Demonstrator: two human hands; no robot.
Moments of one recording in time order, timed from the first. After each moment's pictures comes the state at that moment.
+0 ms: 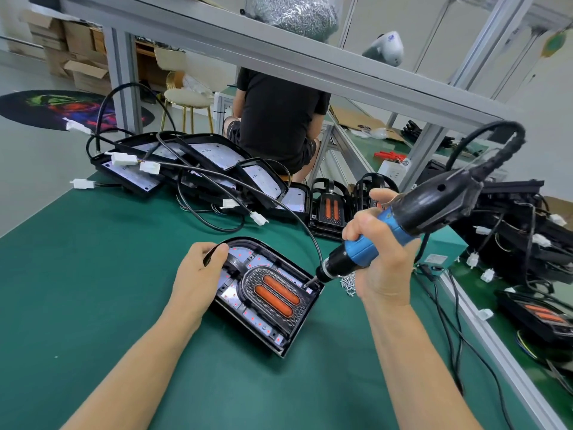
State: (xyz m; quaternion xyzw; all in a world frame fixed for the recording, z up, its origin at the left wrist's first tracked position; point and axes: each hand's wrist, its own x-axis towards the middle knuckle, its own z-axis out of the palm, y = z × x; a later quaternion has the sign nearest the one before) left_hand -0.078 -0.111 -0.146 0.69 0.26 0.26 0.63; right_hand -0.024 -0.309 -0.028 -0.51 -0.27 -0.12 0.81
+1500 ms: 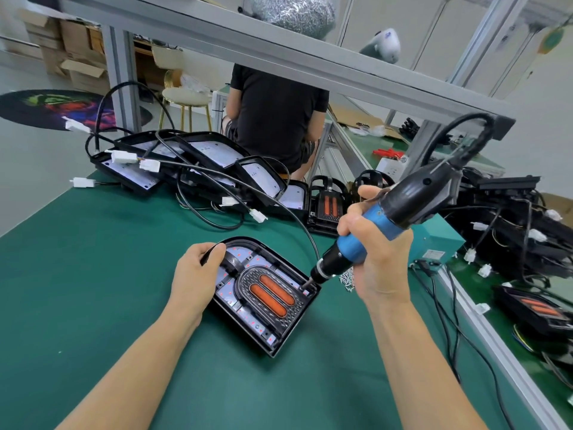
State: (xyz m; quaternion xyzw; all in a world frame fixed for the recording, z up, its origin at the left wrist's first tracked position) left_hand -0.078 -0.109 -0.150 0.66 0.27 0.27 0.65; right_hand -0.030 -0.313 -0.027 -0.54 -0.29 -0.07 0.79
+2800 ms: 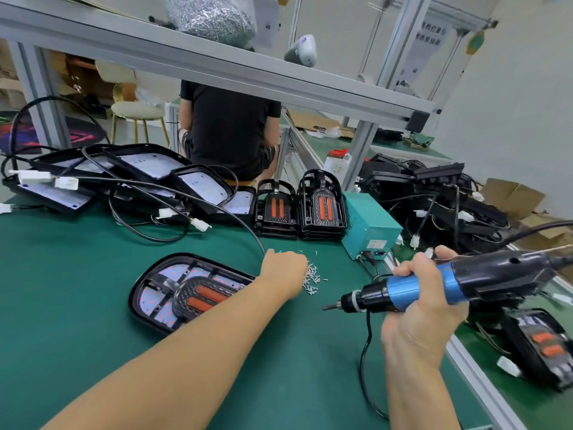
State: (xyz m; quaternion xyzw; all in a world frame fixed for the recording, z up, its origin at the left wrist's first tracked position) left_hand 0.029 -0.284 -0.098 1.00 -0.05 0.00 0.05; right_hand -0.046 -0.433 -0.046 -0.44 -0.05 -0.35 0.82
